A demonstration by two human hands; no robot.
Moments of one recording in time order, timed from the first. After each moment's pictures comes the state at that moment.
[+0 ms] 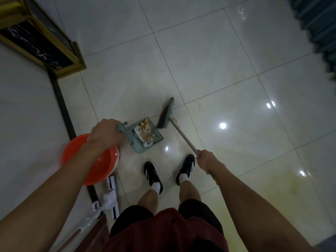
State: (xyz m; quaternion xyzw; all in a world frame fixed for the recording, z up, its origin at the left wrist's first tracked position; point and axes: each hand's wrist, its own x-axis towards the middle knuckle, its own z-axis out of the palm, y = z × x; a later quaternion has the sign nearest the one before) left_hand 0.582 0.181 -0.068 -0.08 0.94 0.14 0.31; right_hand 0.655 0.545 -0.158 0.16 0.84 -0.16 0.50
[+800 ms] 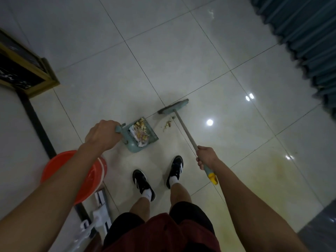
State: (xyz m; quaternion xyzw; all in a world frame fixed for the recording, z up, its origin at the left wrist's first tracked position) left_hand 0.546 0.266 -0.071 -0.01 0.95 0.11 0.30; right_hand 0.660 0.622 -0.138 0.49 0.64 -0.48 0.34
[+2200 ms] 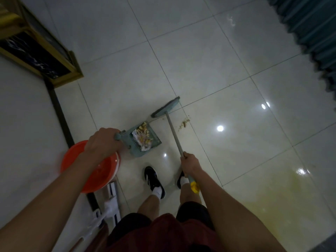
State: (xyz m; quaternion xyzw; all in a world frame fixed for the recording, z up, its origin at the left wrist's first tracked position) left_hand 0.606 0.170 -0.059 -0.05 0.94 0.13 0.31; right_hand 0.686 0.475 -0.159 0.29 0.79 -0.38 0.39
